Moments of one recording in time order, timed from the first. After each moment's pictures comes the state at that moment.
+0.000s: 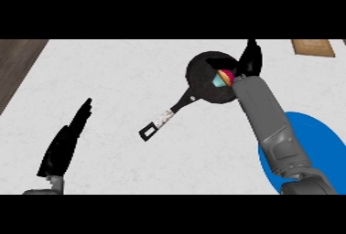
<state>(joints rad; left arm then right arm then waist) 0.00 0.21 -0.06 -1.60 -0.19 0.00 0.14 -1.04 -0.04 -0.42 -0.43 0.58 -0.70 0.20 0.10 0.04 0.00</state>
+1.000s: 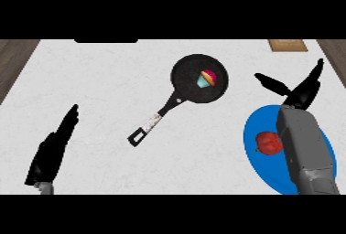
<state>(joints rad) 0.06 0.21 0.01 -1.59 -0.18 0.01 0.14 -0.70 -0.13 -0.57 -0.68 0.32 -0.75 -0.19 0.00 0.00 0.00</state>
